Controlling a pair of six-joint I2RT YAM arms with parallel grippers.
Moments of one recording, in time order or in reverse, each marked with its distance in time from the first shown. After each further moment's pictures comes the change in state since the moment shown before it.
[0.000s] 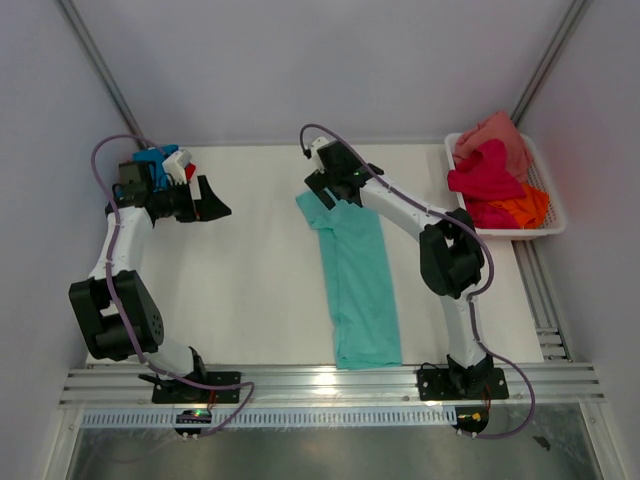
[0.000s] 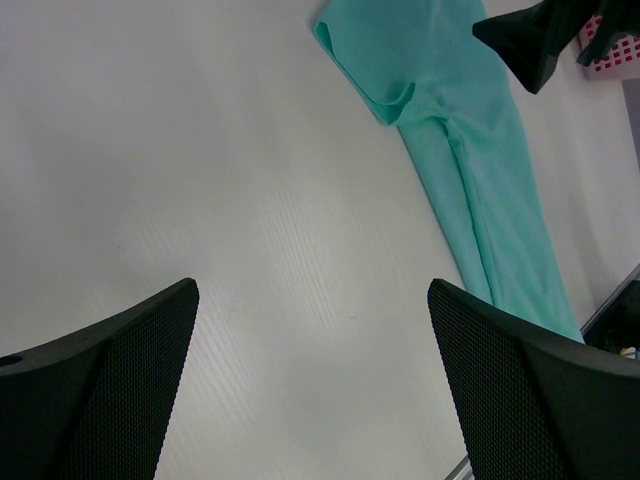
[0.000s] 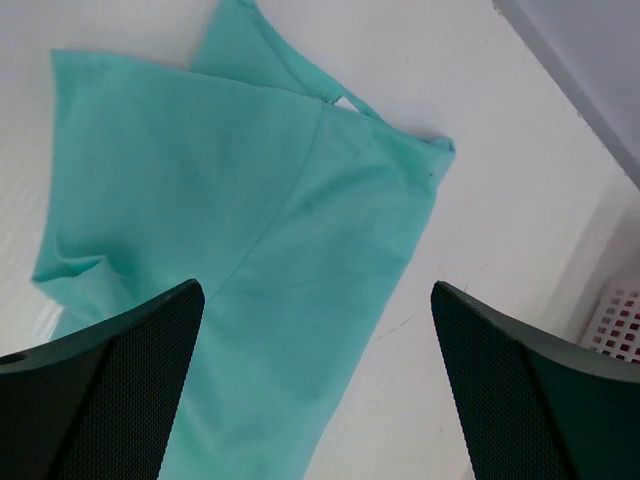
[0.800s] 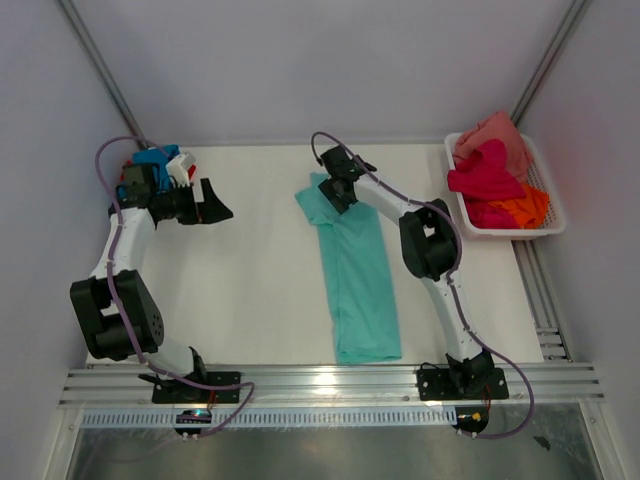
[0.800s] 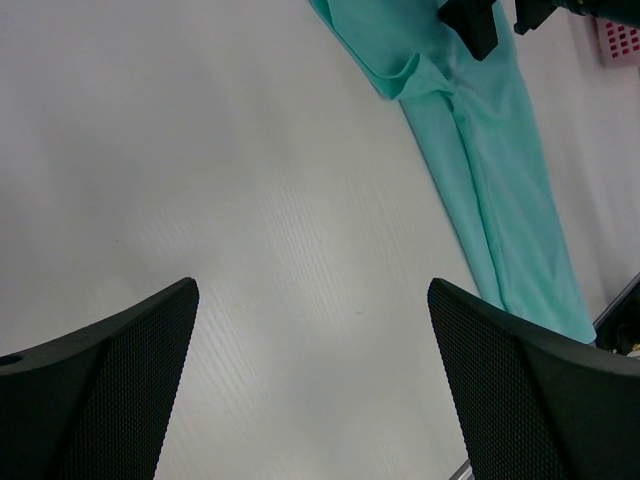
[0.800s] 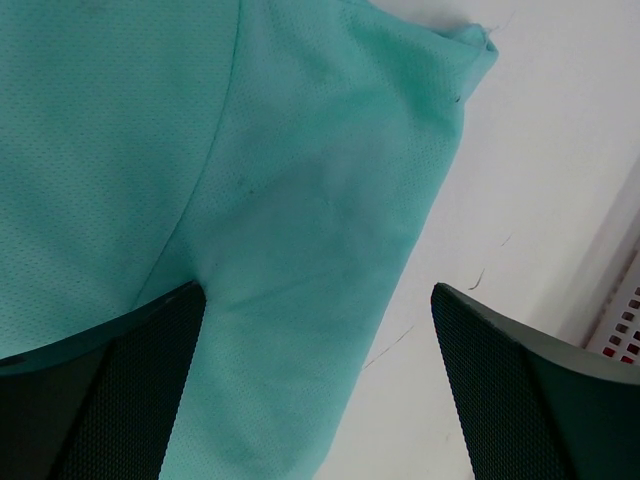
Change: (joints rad) left arm -0.013 0.000 -0.018 0.006 -0.015 0.008; right arm -0.074 0.292 0.201 -0.130 0.133 0.042
